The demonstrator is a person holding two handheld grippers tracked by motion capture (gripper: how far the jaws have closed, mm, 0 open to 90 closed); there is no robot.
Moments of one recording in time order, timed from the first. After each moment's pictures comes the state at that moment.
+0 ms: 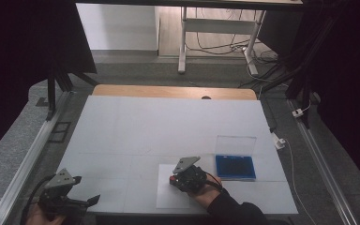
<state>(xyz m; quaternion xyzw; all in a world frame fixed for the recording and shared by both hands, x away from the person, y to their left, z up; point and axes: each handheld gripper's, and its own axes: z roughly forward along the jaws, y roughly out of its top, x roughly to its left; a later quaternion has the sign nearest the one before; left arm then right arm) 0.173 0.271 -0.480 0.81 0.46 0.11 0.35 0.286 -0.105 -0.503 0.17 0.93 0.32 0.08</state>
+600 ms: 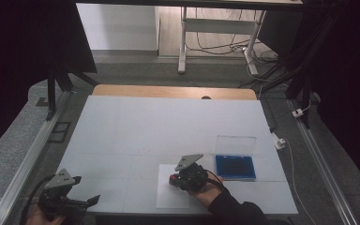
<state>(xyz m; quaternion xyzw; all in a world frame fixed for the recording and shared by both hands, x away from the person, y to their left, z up) 0.172 0.272 -0.480 0.81 0.46 0.11 0.35 0.290 -0.108 -0.500 0.18 0.92 0.34 0.06</state>
